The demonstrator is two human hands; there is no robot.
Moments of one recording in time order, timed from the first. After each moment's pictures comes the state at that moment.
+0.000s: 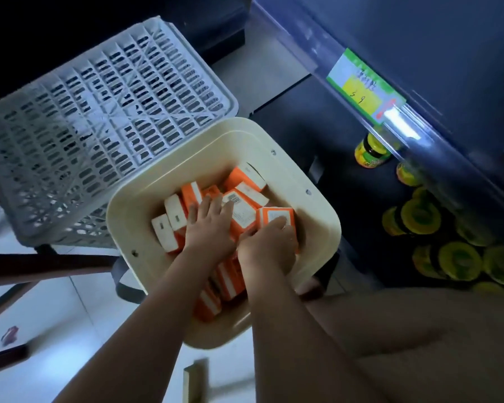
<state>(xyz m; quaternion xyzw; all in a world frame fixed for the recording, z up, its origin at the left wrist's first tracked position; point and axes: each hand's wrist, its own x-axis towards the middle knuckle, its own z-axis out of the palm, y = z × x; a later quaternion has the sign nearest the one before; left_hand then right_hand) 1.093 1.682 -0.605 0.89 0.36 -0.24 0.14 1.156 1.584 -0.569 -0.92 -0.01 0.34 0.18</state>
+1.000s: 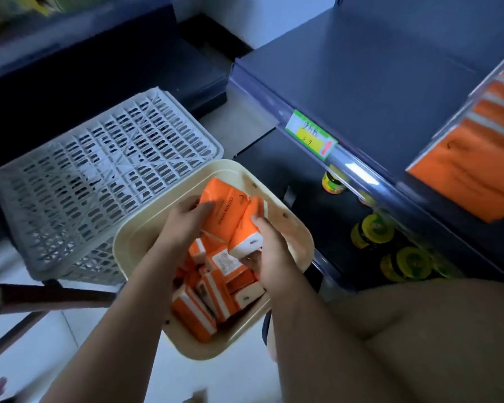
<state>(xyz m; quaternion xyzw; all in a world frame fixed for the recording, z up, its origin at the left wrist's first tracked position) 1.109 1.717 -0.516 0.63 0.45 0.09 0.62 1.193 1.567 -0.522 -0.60 0.23 0.49 0.59</state>
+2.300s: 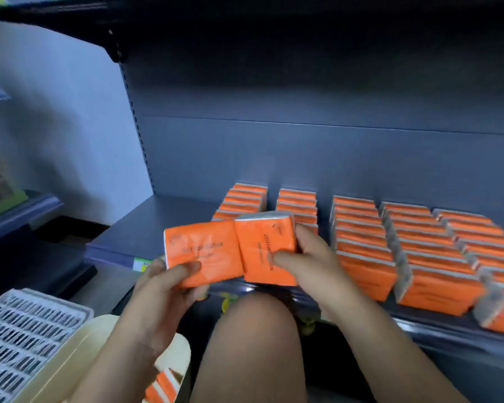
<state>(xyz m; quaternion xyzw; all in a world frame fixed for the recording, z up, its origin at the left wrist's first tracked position) 1.156 1.503 -0.278 0.52 0.11 0.06 0.84 1.214 1.268 -0.243 -0.76 -0.11 0.03 0.63</state>
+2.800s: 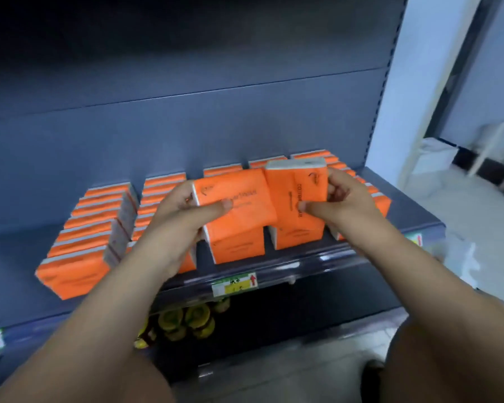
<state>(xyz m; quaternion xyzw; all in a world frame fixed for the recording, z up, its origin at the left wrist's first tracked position) 1.247 1.279 -0.231 0.67 -0.13 -0.08 0.73 1.180 1.019 -0.248 -0.72 0.00 -0.20 0.66</state>
